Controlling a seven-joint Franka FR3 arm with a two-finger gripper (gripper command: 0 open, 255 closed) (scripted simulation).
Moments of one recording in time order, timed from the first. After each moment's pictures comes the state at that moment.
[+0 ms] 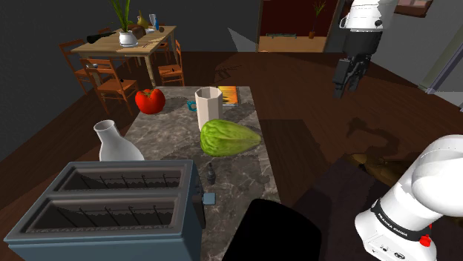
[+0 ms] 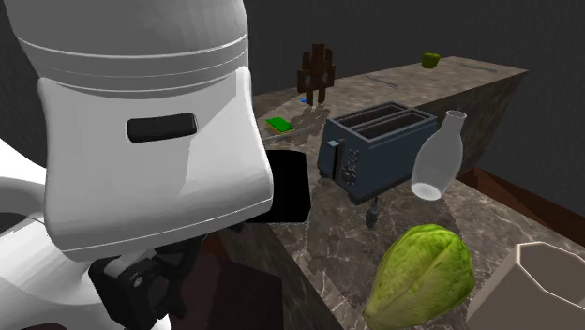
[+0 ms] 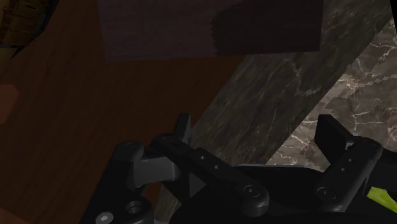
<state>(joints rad) -0.02 -0.77 -0.01 -2.35 0.06 1.46 0.01</state>
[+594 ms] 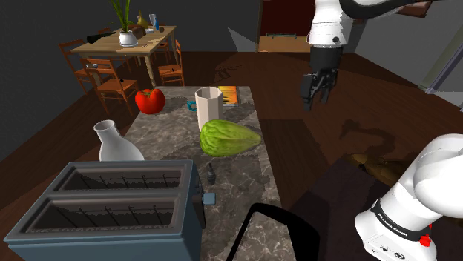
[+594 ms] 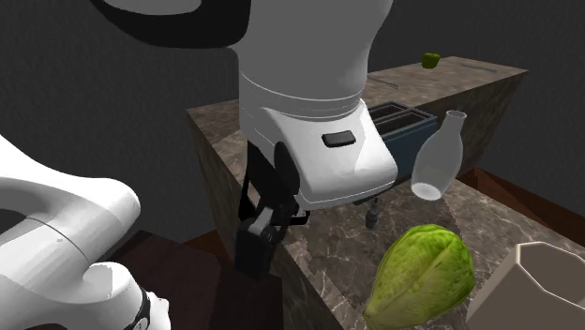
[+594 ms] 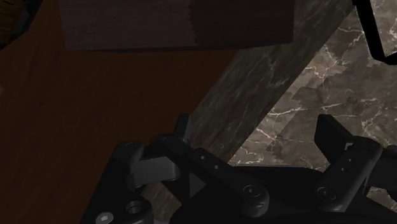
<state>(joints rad) 0.03 -0.60 0.11 -2.32 0.15 1.57 0.13</state>
